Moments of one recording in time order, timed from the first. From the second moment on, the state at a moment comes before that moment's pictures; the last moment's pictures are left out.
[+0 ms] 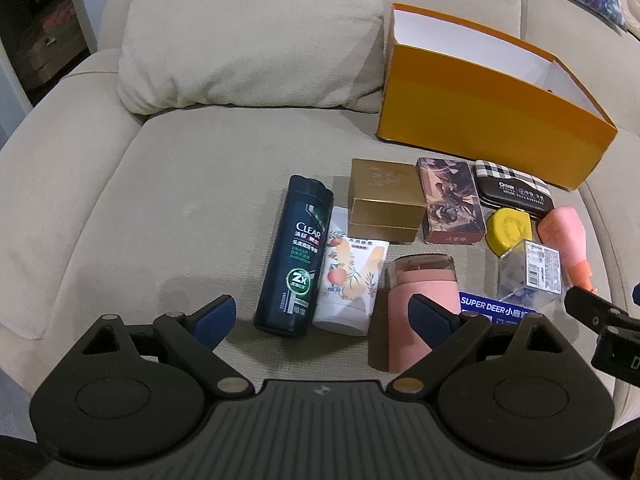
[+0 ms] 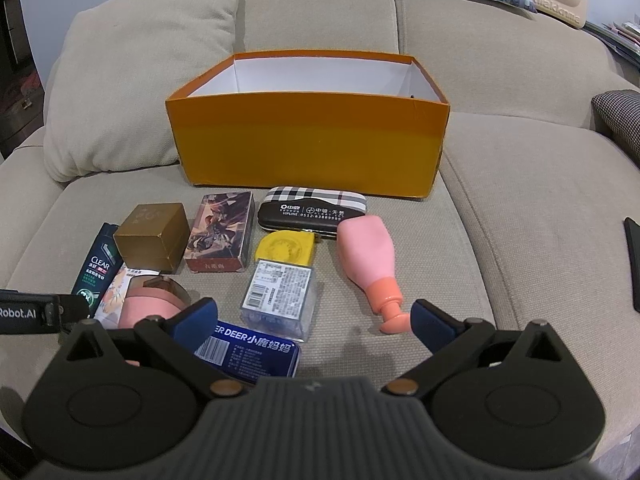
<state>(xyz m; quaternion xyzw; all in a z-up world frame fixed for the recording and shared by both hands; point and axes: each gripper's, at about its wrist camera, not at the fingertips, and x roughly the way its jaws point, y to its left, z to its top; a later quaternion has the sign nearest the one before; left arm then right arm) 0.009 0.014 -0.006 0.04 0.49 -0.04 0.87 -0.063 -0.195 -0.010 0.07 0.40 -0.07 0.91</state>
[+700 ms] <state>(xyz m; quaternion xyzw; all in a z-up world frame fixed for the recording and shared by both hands) 0.064 0.054 -0.041 0.01 0.52 0.02 0.85 -0.069 -0.203 -0.009 0.09 0.40 -0.07 0.91</state>
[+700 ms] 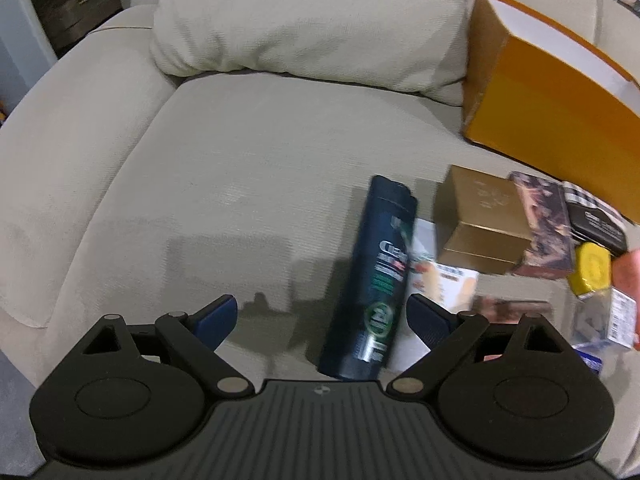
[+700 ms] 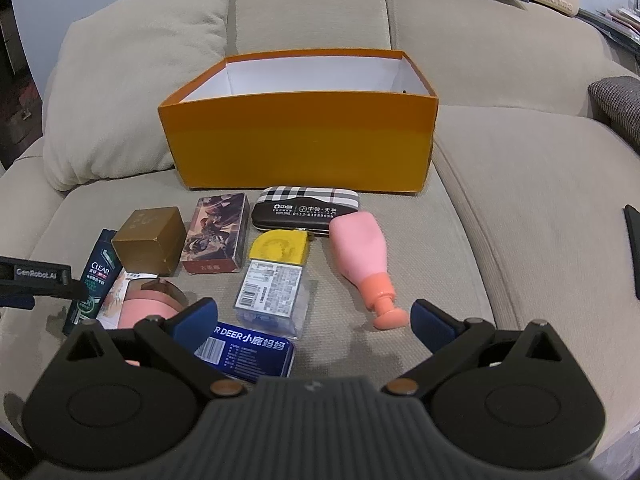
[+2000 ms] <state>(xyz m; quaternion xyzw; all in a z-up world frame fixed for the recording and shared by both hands) 0.084 0.051 -0.084 0.03 0.54 -0.01 0.84 0.003 -0.194 -0.053 0.15 0.46 -0.05 0.87</state>
